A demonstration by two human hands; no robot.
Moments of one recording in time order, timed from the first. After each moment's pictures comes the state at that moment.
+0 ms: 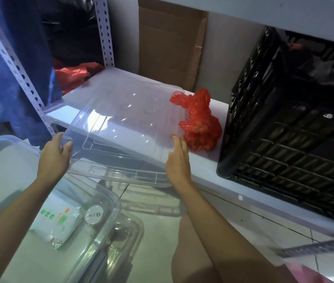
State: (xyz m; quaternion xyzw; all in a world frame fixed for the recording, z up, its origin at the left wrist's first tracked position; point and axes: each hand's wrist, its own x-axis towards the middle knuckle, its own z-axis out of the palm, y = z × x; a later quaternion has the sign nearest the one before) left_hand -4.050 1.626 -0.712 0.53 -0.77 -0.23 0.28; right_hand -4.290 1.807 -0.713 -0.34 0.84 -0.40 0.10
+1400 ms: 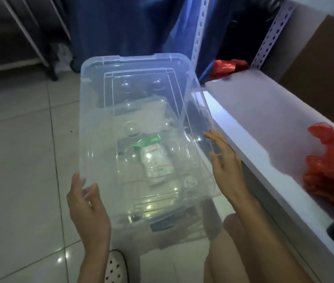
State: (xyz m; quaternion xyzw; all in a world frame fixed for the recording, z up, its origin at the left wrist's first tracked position) left_hand -3.886 1.889 -0.678 0.75 -0.34 -0.16 0.54; right_hand -4.152 1.797 -0.641 -0.65 0.58 -0.39 0.29
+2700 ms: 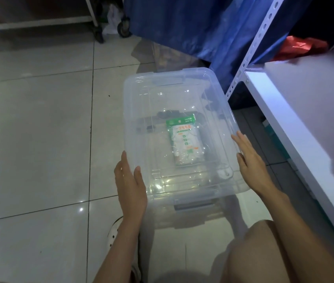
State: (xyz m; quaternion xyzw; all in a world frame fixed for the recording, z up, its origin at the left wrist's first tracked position) left_hand -3.894 1.897 -0.752 0.81 -0.35 -0.17 0.43; right_hand -4.167 1.761 -0.743 -0.74 0.56 -0.21 0.30
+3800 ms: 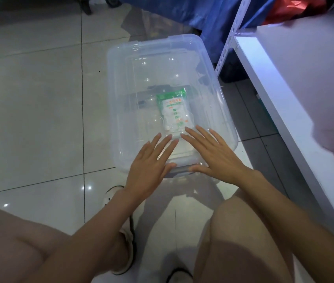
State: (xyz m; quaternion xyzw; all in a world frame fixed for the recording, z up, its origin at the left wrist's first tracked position) left_hand -3.942 1.914 -0.759 0.64 -0.76 -0.03 0.10; right_hand -4.157 1.817 -0.749 -0.94 0.32 -0.02 0.13
